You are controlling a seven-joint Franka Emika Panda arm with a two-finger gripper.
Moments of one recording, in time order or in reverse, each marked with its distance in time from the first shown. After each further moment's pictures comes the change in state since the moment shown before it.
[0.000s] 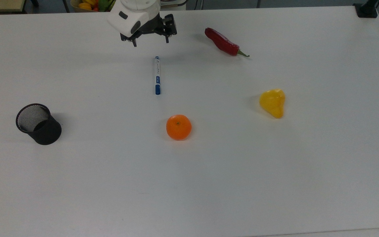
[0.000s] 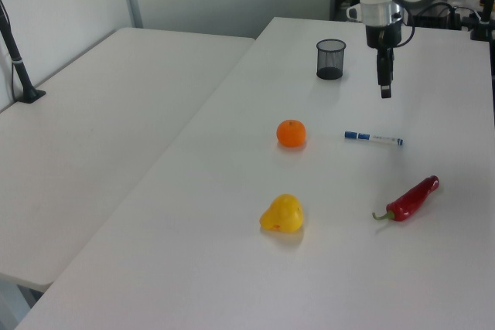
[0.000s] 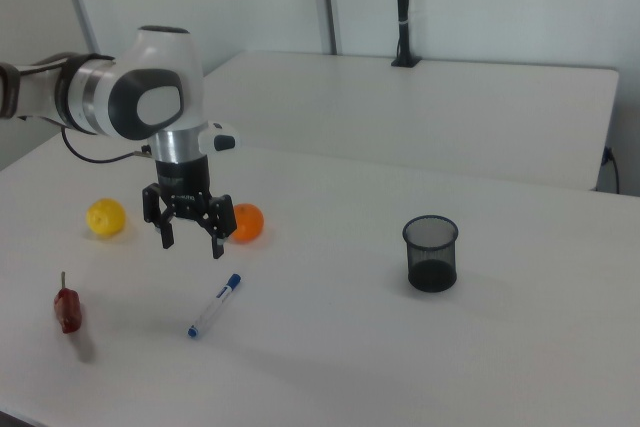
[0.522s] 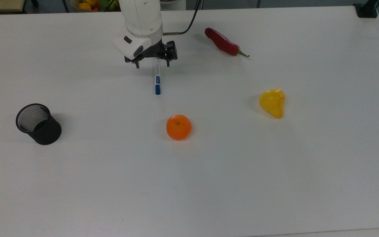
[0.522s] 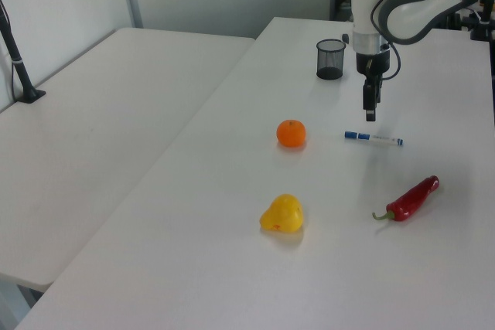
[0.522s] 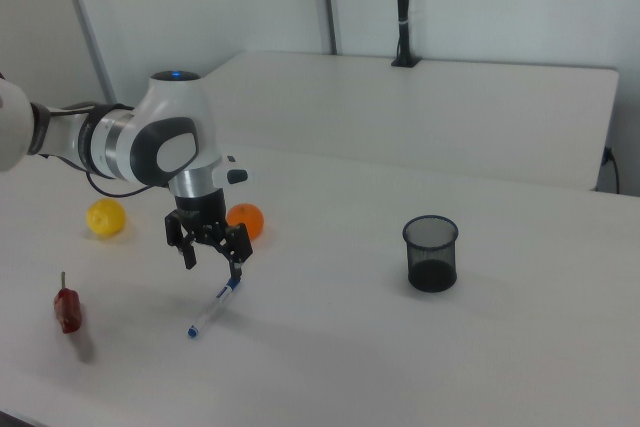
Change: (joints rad) arm 0.006 0.093 0.000 -0.076 -0.004 0.250 0.068
